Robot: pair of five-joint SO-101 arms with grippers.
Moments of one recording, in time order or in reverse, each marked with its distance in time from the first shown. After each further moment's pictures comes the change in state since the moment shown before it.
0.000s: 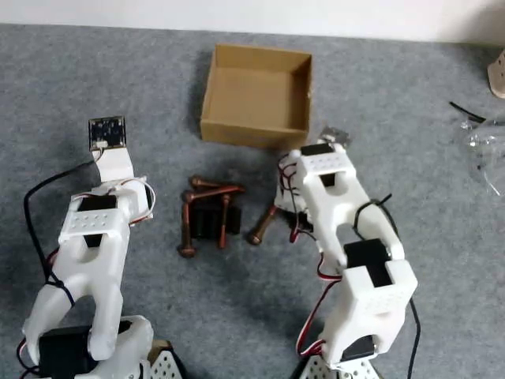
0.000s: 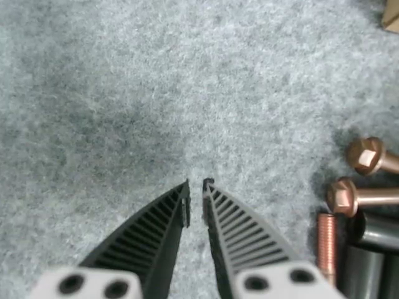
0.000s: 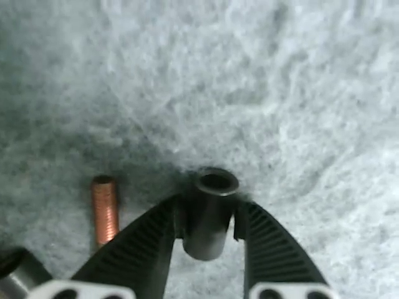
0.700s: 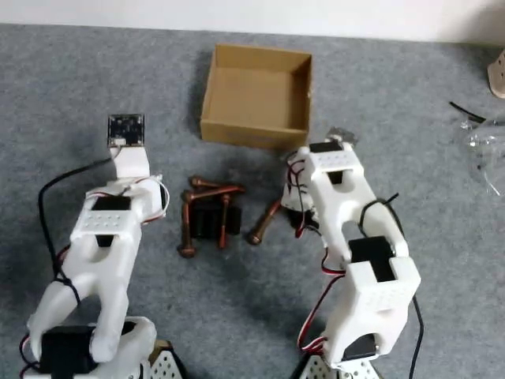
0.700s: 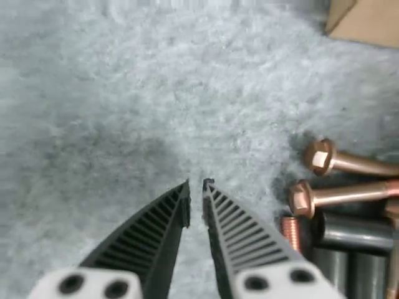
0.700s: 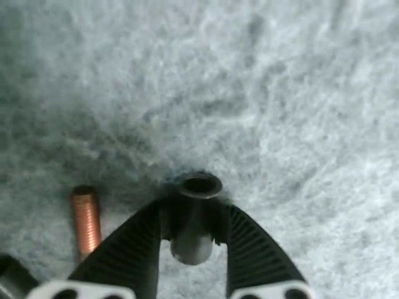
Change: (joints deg) left arm 5.3 1.1 0.9 -4.4 -0.1; right arm 2.9 1.3 -1.7 0.2 2.5
